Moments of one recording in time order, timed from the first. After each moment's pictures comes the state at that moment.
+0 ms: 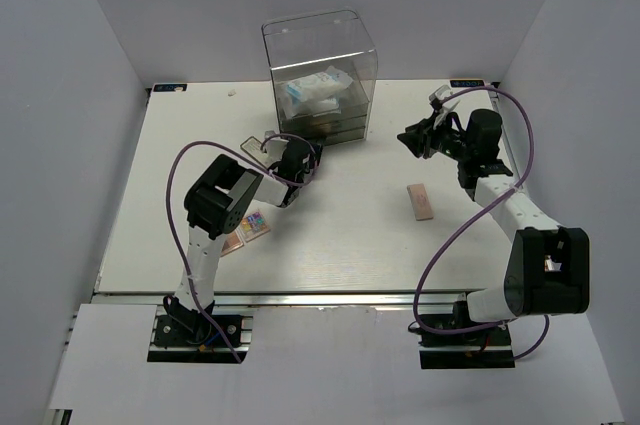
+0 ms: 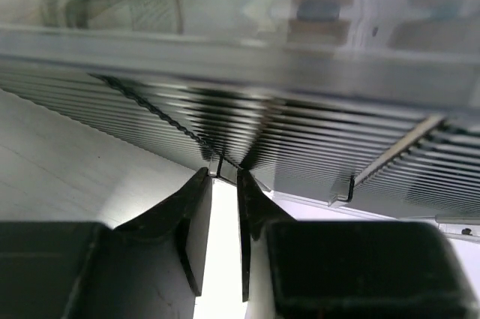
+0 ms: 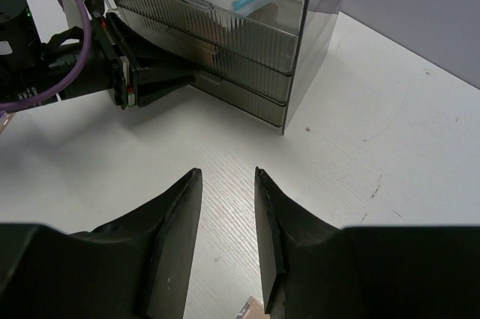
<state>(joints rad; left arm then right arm) -0.56 2.21 1.13 0.78 -0.36 -1.54 0.08 1.41 0.88 0.31 -0.74 -0.14</state>
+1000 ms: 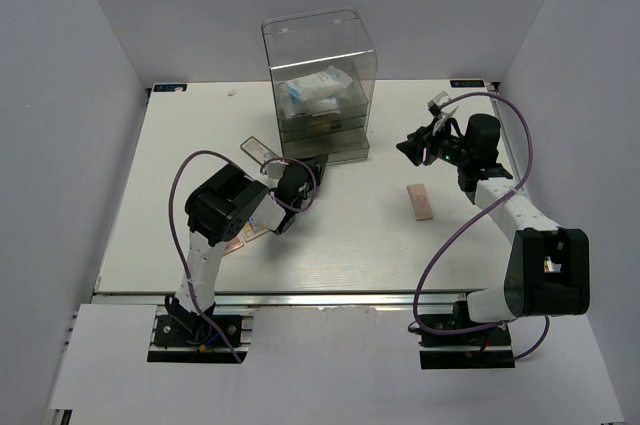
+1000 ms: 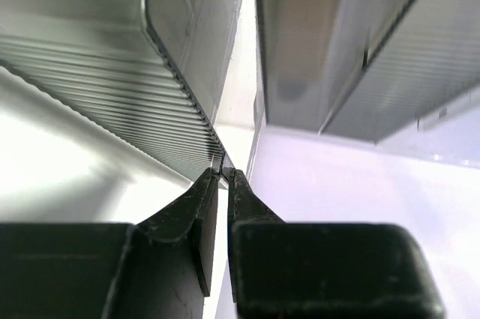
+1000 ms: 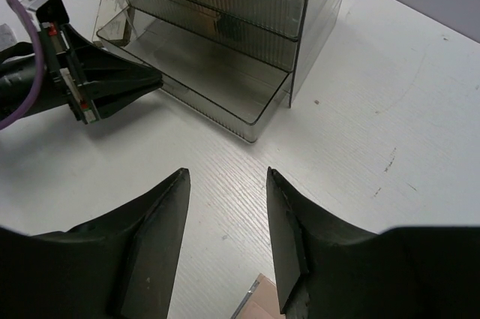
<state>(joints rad) -0.63 2.17 0.89 1.08 -0.38 -1.62 0.07 1.40 0.85 0.26 -0.74 -0.15</state>
